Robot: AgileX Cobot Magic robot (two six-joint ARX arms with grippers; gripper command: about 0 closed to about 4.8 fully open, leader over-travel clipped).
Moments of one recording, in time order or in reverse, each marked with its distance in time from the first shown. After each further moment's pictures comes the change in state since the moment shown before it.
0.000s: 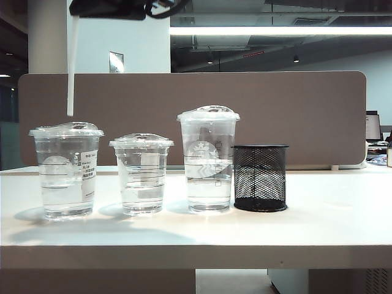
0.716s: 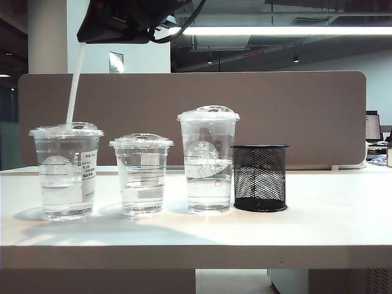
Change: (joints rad) left arm 0.000 0.000 0.000 0.000 0.000 0.000; right arm -0.021 0.050 0.000 0.007 0.022 0.000
